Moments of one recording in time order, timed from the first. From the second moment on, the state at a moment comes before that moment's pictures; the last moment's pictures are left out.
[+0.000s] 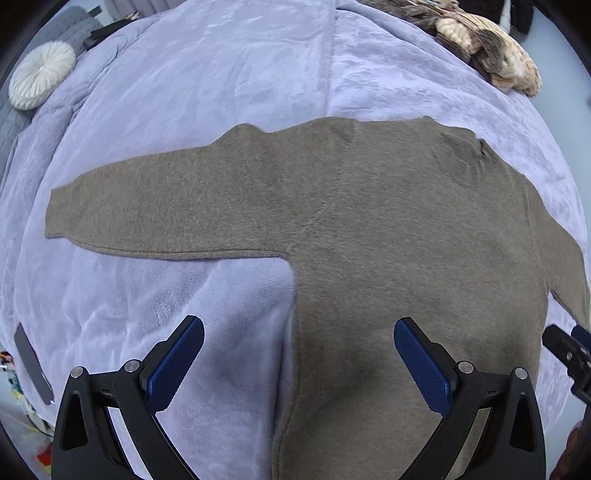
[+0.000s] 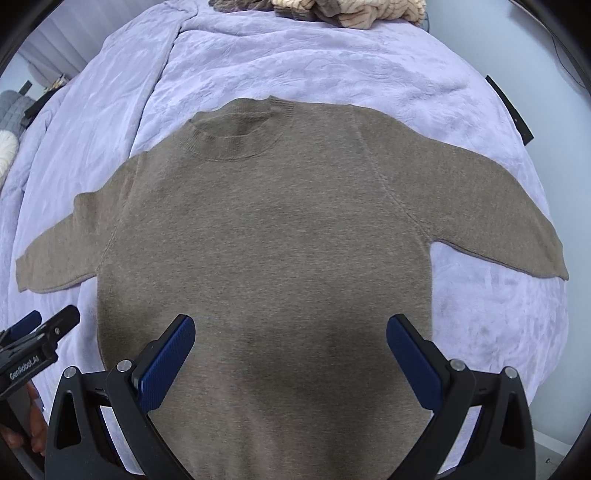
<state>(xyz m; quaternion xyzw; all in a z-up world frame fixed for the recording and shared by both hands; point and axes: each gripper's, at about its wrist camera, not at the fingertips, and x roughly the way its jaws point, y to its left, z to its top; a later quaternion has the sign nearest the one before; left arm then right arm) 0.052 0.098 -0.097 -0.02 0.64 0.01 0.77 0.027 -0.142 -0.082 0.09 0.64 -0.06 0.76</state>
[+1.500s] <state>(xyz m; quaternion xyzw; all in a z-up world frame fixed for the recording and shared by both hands) 0.148 0.090 -0.020 -0.21 0.41 -0.24 0.86 -0.008 -0.151 -0.106 0.10 0.67 -0.01 0.74</state>
